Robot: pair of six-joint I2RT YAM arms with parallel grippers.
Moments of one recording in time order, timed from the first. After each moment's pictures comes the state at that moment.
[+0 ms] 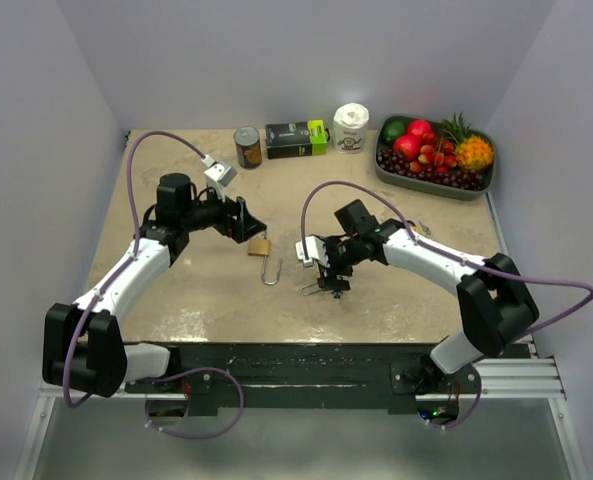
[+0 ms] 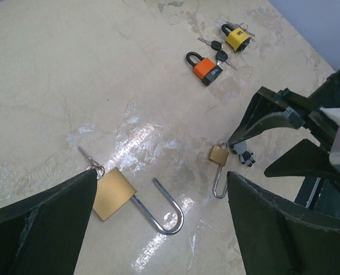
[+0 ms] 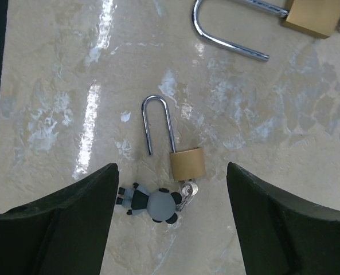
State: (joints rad) left arm -0.21 1.28 0.85 -0.02 0.72 -0.07; right arm 0.61 1.53 0.99 -0.52 -0.60 -0.97
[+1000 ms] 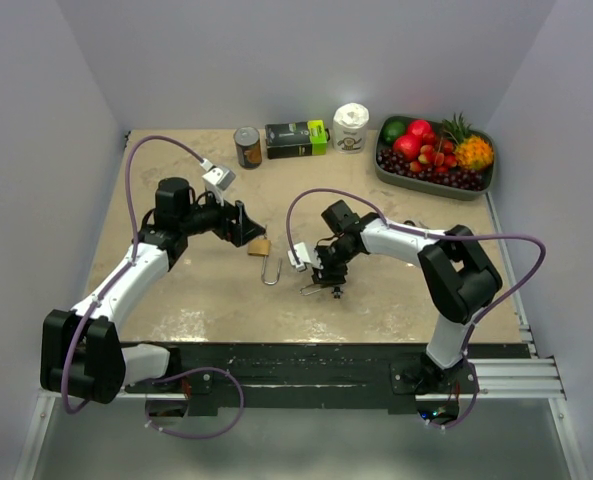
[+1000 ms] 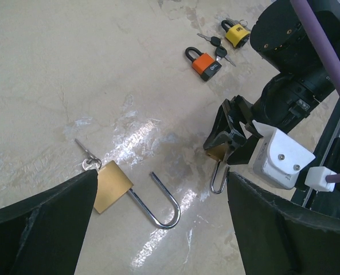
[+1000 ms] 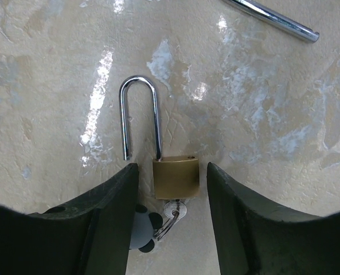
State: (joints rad) left arm -0.20 1.25 0.82 -0.02 0.71 -0.07; right arm 0.62 1.80 1.09 -0.56 -0.56 -1.17
